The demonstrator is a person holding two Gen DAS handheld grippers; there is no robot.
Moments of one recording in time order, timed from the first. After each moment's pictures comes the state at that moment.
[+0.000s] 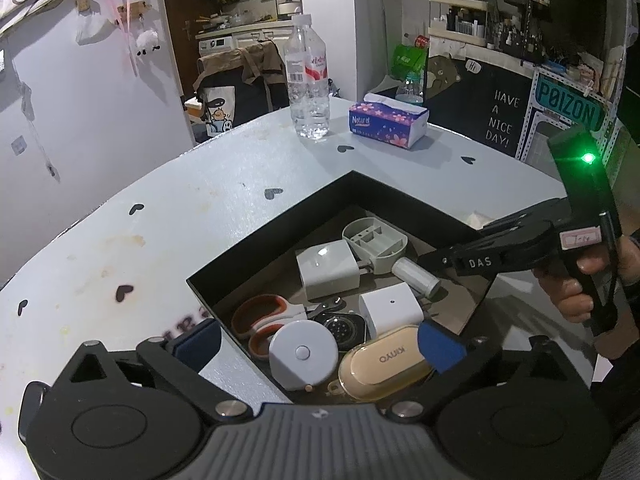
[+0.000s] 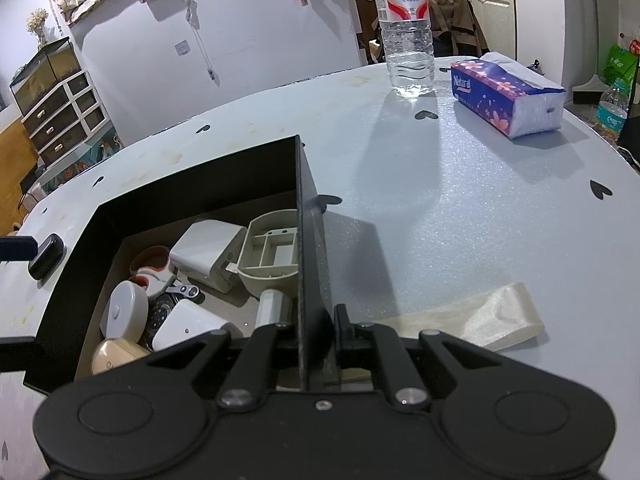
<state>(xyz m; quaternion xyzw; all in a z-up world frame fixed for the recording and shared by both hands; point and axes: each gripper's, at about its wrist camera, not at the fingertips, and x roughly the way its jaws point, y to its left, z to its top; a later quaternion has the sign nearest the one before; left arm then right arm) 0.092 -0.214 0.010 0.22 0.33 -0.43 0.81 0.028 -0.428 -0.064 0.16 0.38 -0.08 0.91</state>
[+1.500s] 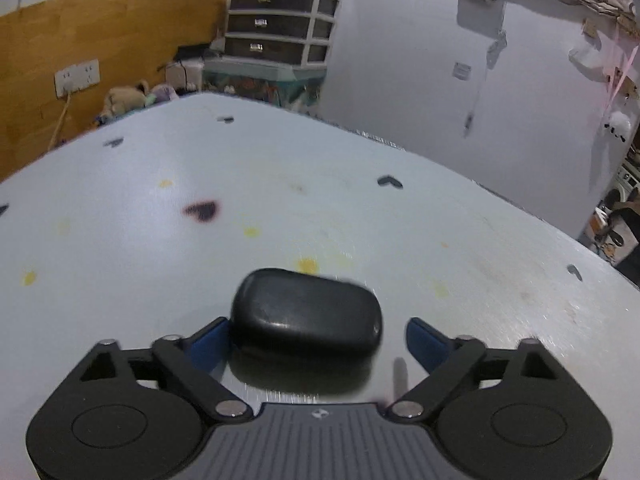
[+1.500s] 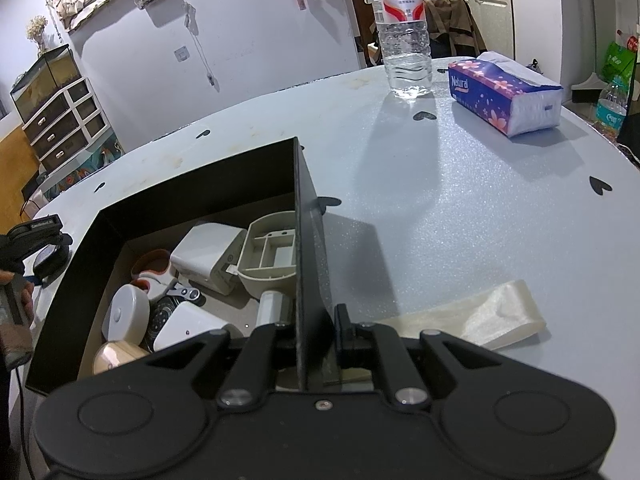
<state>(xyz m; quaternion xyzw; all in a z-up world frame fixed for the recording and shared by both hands) 0.252 -0.073 -0.059 -0.12 0.34 0.13 0.92 0.026 -0.429 -0.065 0.17 0.38 -0.08 0.91</state>
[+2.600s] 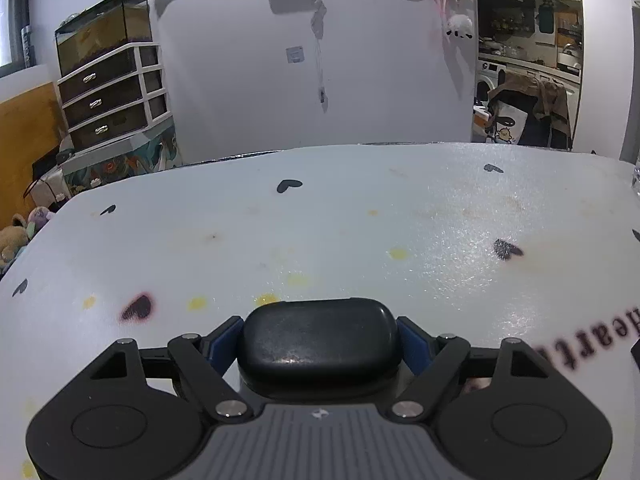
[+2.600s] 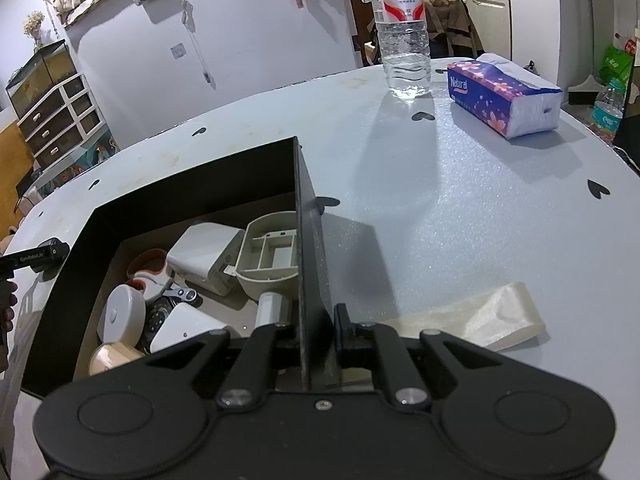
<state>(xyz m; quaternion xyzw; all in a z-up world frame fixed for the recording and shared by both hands) 0.260 -0.057 -0.070 0.08 0.33 -0.09 0.94 0.029 -0.426 -0.065 0.17 0.38 -0.09 0.91</state>
